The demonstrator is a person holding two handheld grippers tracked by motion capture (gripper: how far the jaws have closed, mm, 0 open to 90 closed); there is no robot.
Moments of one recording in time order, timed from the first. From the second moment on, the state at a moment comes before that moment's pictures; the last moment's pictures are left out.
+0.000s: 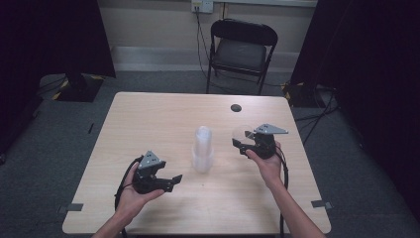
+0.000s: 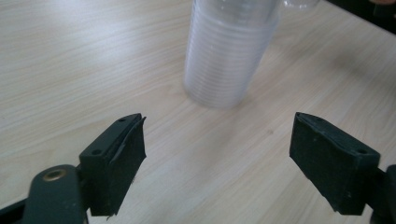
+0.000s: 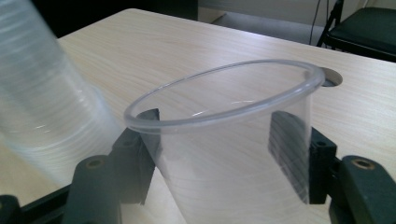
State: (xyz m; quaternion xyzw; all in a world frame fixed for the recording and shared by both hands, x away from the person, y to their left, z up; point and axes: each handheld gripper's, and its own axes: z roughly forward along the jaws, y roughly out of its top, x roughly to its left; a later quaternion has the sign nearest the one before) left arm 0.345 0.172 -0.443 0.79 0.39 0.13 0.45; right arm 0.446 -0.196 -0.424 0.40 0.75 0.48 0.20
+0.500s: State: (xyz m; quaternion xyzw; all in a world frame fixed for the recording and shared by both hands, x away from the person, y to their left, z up) left arm 0.341 0.193 -0.460 0.77 0.42 0.14 0.45; right arm 0.479 -0.178 -0.448 0.44 0.74 0.47 0.19
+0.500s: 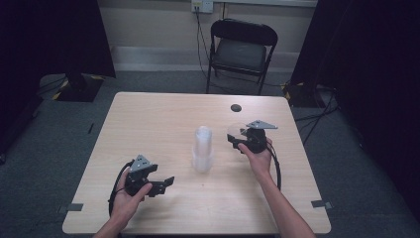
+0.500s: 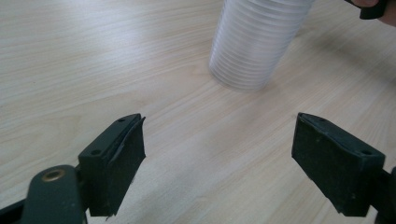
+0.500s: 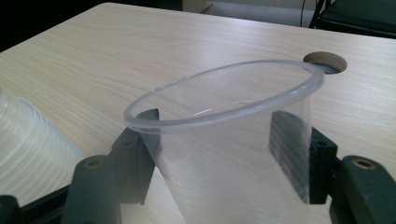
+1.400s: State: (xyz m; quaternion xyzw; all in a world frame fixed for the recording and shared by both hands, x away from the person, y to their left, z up) left arm 0.340 0.189 -0.464 0.78 0.42 0.15 0.44; right arm 0.487 -0.163 -0.462 0.42 0.76 0.46 0.19
